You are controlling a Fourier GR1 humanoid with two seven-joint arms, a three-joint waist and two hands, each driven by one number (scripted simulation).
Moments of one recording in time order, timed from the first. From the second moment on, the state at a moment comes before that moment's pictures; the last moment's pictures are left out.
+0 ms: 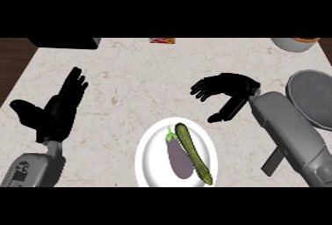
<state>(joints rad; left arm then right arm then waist) -0.20 0.28 -0.08 -1.52 0.23 0.17 0.14 -0.77 -0.35 0.39 -0.80 -0.34 0.67 0.11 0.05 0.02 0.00</state>
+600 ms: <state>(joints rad) -0.22 0.28 -0.06 -1.53 0.24 0.16 0.18 -1.07 -0.22 0.51 -0.57 -0.11 0.87 -0.06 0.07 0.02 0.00</state>
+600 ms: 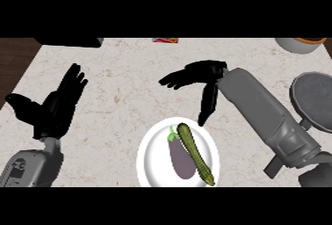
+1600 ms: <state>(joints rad) -0.21 0.27 -0.05 -1.56 0.22 0.18 0.21 -1.19 -0.12 0.86 -0.61 0.17 1.00 -0.17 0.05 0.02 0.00</state>
